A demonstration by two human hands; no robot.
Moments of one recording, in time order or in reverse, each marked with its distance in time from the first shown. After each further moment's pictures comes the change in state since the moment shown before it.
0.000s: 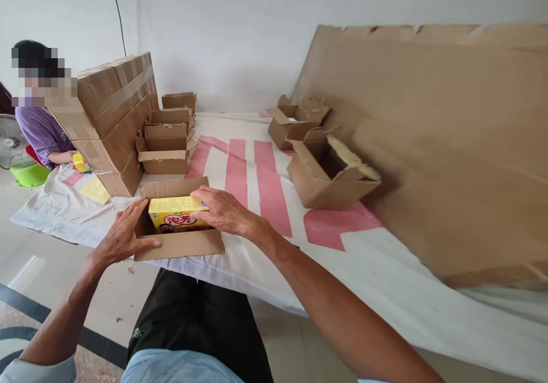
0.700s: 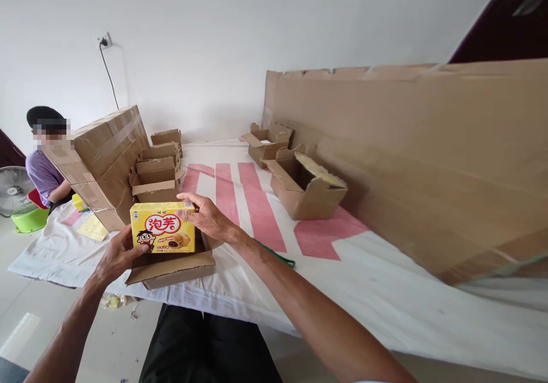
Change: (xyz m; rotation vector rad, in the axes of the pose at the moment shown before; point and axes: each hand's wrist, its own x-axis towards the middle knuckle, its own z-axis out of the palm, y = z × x) left_hand 0.027 0.008 -0.013 -0.925 0.103 -0.052; right_hand 0.025 0.001 -0.008 0.842 0.298 -0.008
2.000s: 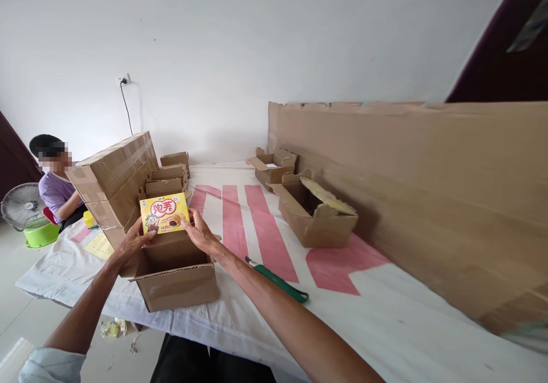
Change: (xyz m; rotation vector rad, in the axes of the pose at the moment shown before) left_hand 0.078 -0.006 -0.027 0.059 0.085 0.080; right_hand 0.058 0.082 0.030 0.089 0.162 0.032
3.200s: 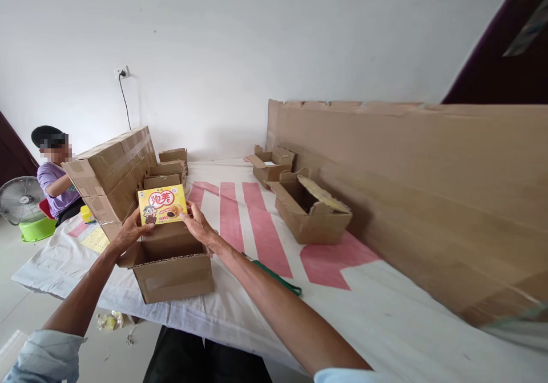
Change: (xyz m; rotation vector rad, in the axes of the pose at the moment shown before) left_hand 0.016 0.000 -0.002 -0.045 -0.011 0.020; right_hand 0.007 -0.010 -0.004 -0.026 -0.007 0.046
